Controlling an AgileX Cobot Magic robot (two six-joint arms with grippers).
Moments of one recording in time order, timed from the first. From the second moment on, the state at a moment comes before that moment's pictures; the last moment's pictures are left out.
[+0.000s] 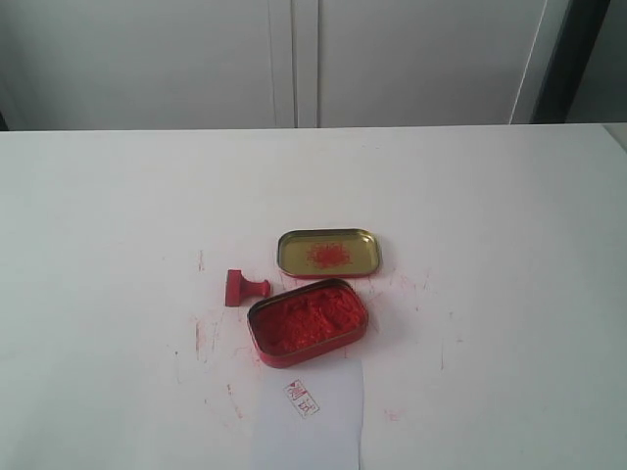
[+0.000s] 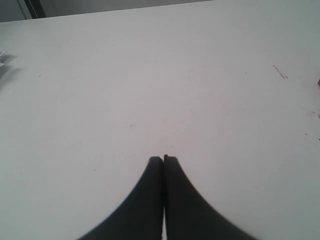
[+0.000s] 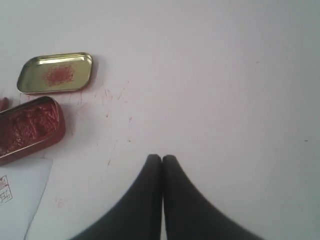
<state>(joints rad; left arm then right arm) 0.01 0.00 0.03 -0.07 0.38 0.13 0.14 0.59 -0.54 0.01 0.70 0.15</state>
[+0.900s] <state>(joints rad) 0.01 0.00 0.03 -0.07 0.38 0.13 0.14 0.14 -0.42 -0.05 0.52 0.15</state>
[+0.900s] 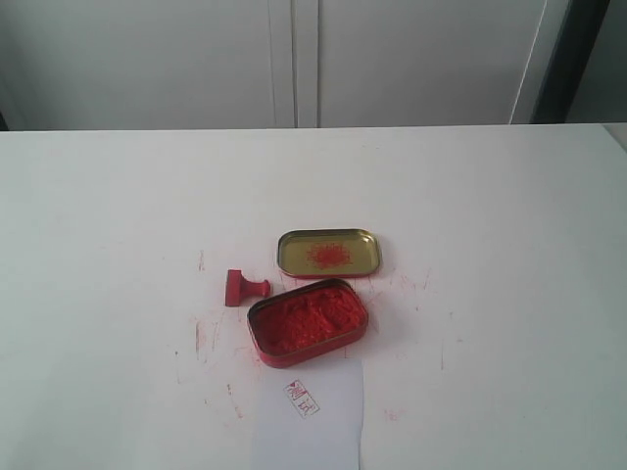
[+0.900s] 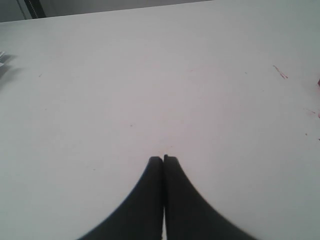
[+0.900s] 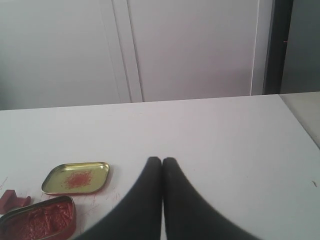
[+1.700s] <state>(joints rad) 0.01 0.00 0.03 -0.07 0.38 0.13 0.14 0.11 -0.40 -0.05 0.52 0.15</state>
